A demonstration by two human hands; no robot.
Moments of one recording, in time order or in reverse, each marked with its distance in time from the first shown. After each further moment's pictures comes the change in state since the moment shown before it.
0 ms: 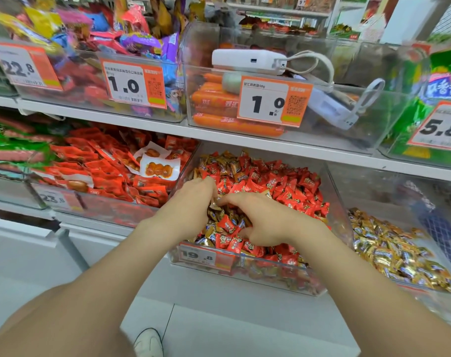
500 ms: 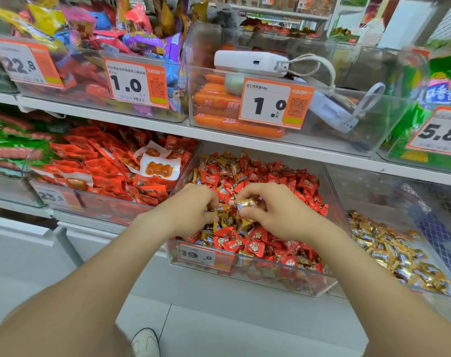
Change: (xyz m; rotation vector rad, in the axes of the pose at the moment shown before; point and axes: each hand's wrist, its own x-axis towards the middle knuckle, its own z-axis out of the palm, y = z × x) left_hand 0.004 -0.009 -0.003 -0.036 -0.114 0.113; right_hand -0.023 0.010 -0.012 0.267 0.273 0.018
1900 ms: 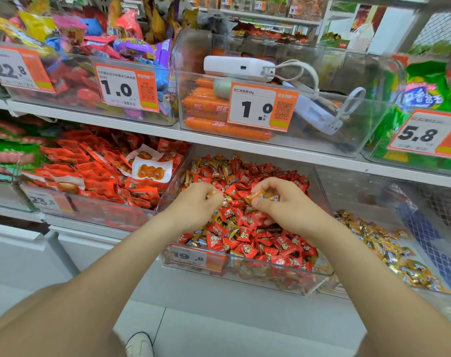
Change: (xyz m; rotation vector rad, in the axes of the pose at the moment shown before) left_hand 0.006 0.028 0.010 -0.573 0.104 -0.164; right_hand -0.021 0.005 -0.017 0.472 0.135 0.310
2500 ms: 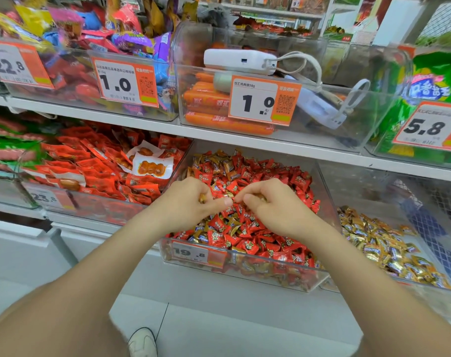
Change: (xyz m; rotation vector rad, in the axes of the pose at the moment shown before) left_hand -0.015 0.002 -0.020 0.282 0.022 0.077; right_hand 0.002 -0.006 0.019 -0.328 -0.032 -0.209
